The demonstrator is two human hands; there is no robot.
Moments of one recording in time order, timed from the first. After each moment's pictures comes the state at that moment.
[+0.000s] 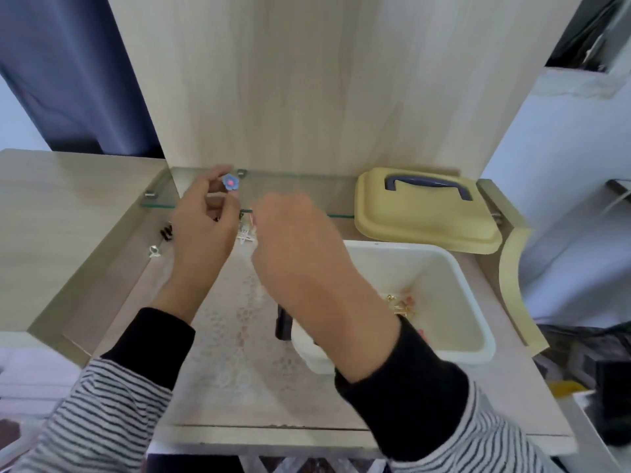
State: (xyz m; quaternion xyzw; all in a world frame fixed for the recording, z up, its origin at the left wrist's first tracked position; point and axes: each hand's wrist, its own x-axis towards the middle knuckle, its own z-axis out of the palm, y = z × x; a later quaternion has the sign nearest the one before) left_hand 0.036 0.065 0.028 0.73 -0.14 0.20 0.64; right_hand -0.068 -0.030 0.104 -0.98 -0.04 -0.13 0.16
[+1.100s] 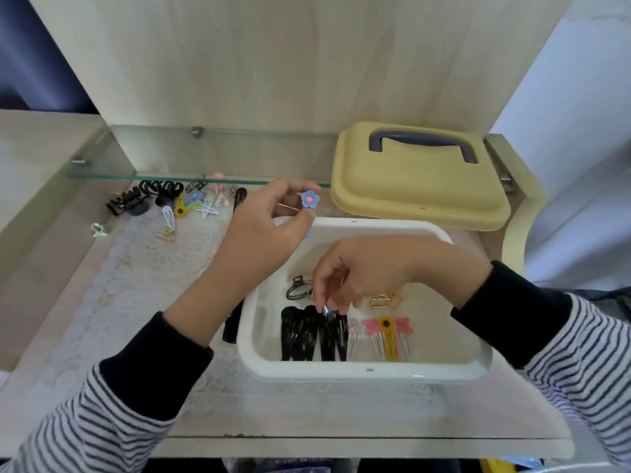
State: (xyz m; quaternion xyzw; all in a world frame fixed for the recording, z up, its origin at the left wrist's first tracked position) left_hand 0.007 -0.024 0.008 0.78 -0.25 -0.02 0.57; right_hand -0.043 -0.177 0.027 -0.87 -0.11 0.35 0.32
